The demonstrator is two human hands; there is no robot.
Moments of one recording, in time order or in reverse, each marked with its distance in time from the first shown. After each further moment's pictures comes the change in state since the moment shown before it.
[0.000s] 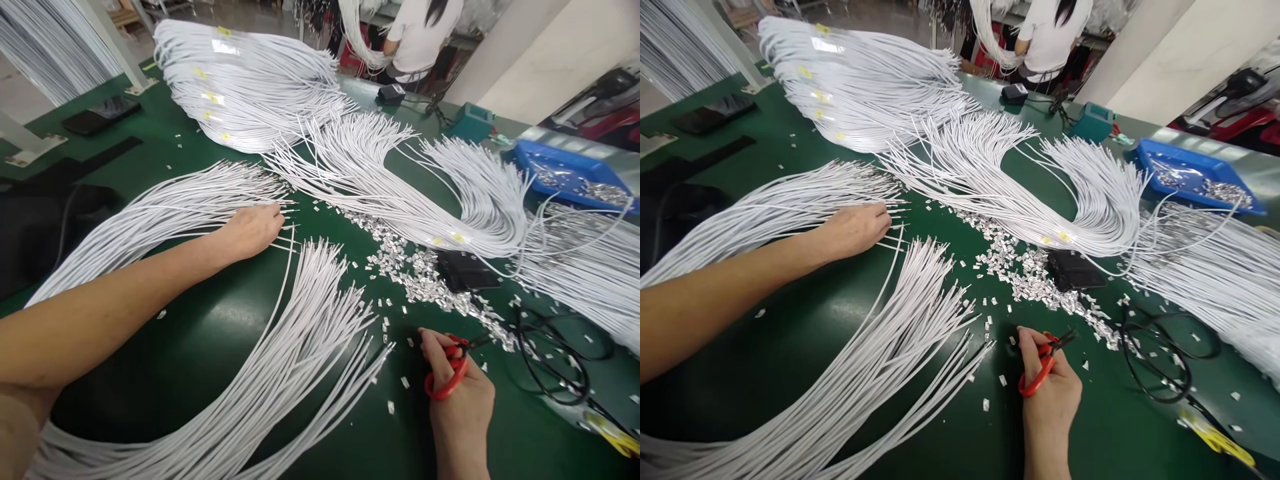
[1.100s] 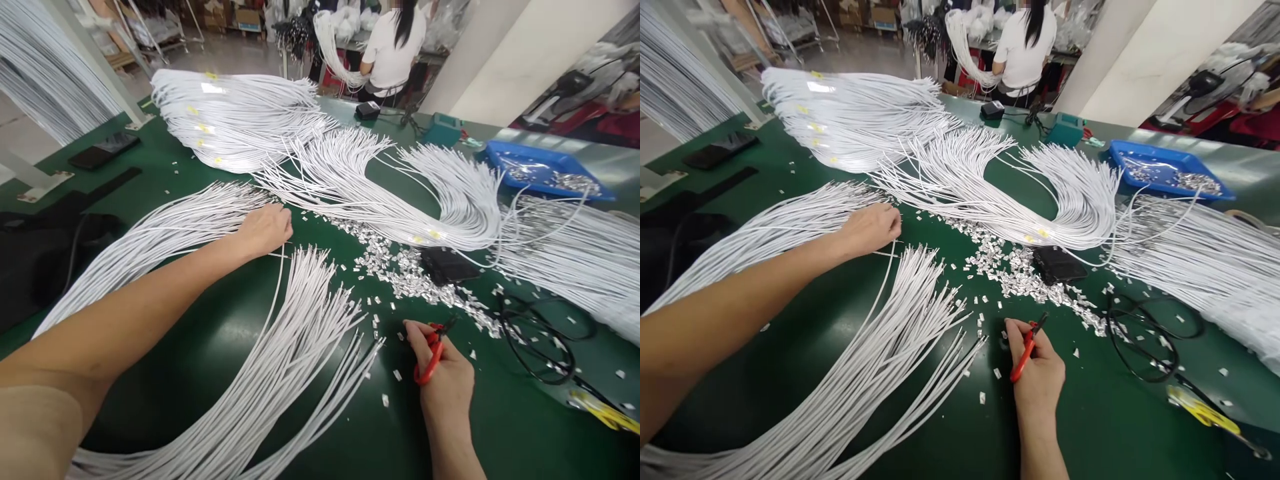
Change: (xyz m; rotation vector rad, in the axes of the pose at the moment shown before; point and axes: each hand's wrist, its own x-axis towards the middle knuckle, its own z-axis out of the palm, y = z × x) left_hand 0.034 0.031 -0.022 -0.084 0.054 -0.093; right_hand 0.002 0.002 0.001 -0.034 -0.036 -0.036
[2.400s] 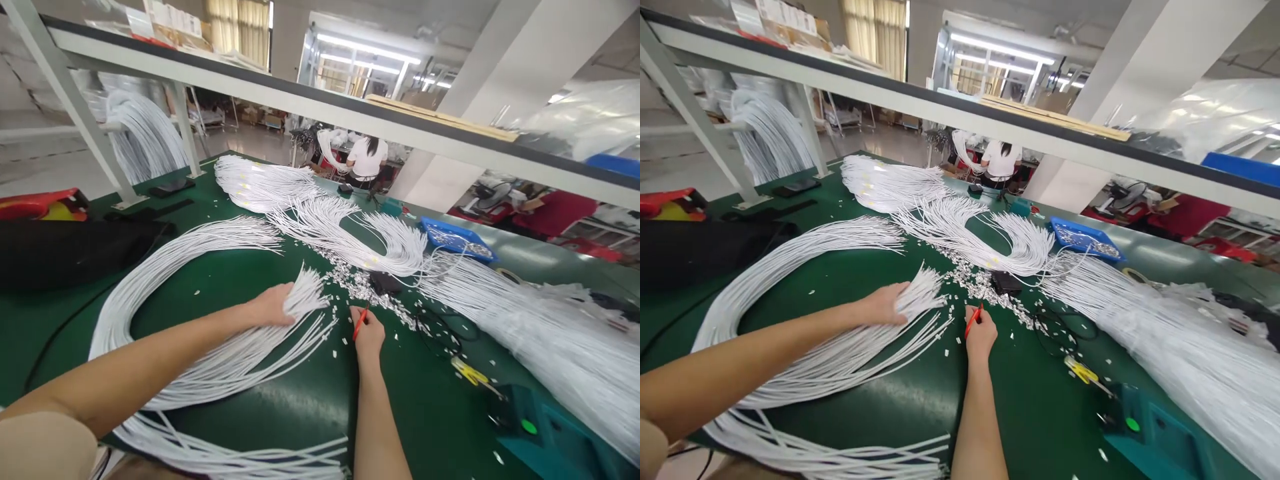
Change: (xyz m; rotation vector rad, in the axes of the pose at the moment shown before) left_hand -0.153 0.095 -0.011 -0.584 -0.196 -0.061; right_hand 0.001 -0.002 -0.003 -0.033 -0.093 -0.302
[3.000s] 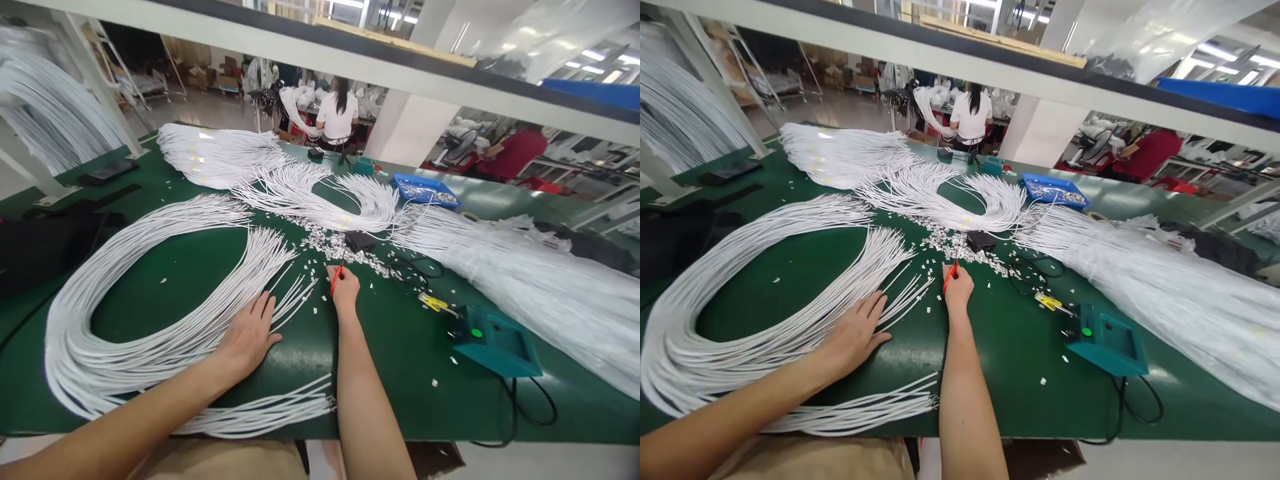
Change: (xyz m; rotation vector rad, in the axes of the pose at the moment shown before) left_hand -0.084 0.034 0.069 0.424 0.052 0.049; right_hand -0.004 0.005 0.007 0.021 -0.008 0.019
